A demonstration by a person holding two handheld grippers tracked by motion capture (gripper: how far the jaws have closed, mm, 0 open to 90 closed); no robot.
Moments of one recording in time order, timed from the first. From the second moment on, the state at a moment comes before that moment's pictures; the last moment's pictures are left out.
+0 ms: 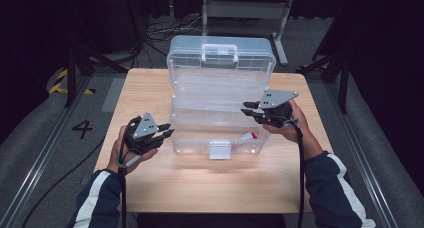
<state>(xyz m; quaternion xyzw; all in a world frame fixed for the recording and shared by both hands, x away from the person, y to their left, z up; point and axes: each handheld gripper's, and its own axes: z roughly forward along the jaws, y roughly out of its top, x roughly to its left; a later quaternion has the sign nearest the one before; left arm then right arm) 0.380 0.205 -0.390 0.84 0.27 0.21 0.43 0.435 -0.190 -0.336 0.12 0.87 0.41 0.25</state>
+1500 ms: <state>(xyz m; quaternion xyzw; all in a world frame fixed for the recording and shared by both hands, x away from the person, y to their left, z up) 0.468 0.188 -0.324 0.77 0.32 0.25 0.50 0.428 -0.189 -0.342 0.11 0.88 0.39 0.24</state>
